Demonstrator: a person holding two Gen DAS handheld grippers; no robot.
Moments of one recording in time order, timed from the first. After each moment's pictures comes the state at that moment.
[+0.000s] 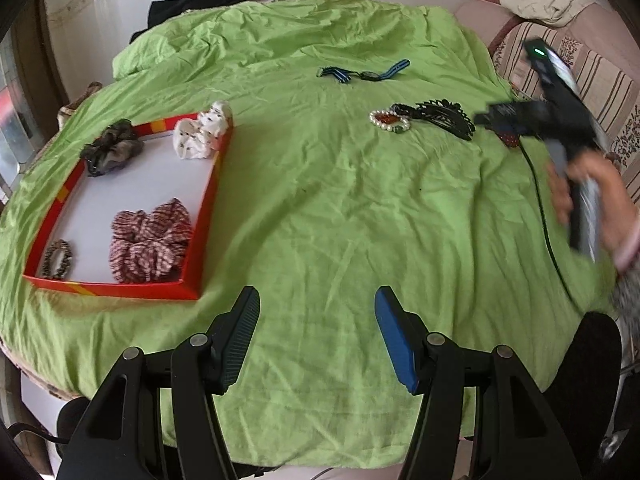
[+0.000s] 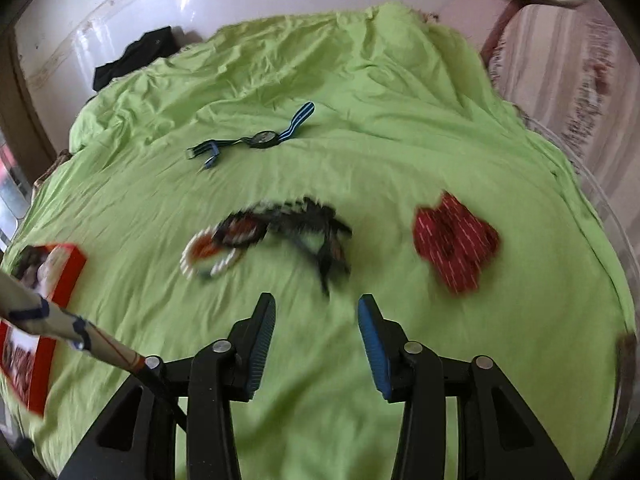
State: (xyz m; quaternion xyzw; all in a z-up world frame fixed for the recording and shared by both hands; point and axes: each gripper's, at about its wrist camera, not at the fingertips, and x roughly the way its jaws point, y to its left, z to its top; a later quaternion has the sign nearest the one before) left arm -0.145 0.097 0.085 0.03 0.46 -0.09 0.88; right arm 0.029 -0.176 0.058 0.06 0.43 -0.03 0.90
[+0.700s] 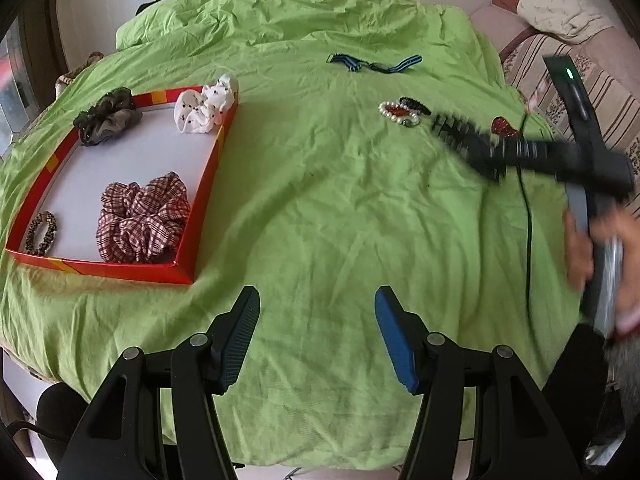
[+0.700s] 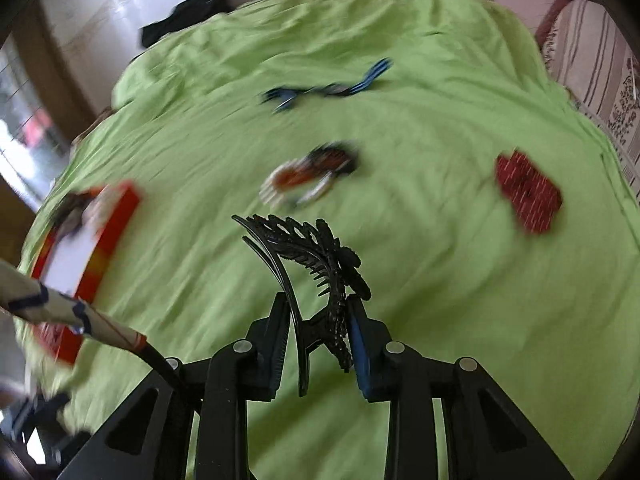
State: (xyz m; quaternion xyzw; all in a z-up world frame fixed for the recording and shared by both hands) left arm -0.142 0.109 0.077 -0.01 0.48 -0.09 0.87; right arm -0.024 -0.112 0.051 0.07 0.48 0.06 0.88
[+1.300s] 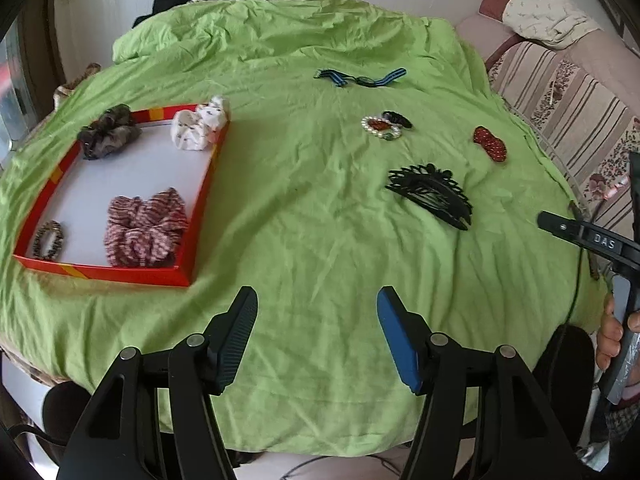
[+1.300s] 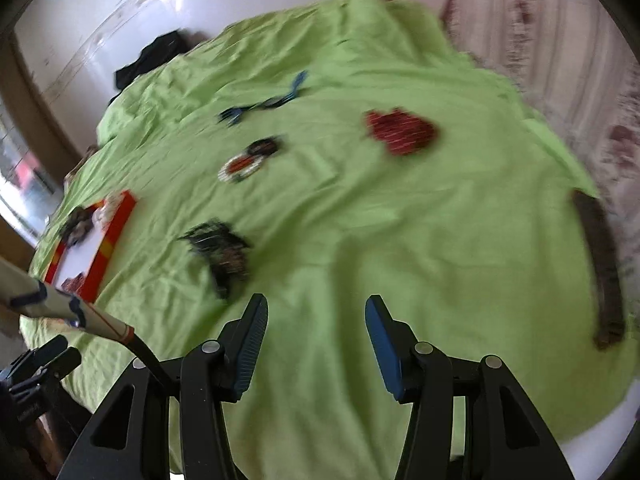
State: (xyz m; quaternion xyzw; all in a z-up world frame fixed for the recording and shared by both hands) left arm -0.155 0.100 0.098 -0.01 0.46 -0.11 0.88; right arm -0.144 -0.187 0.080 0.13 0.44 -0.03 0.89
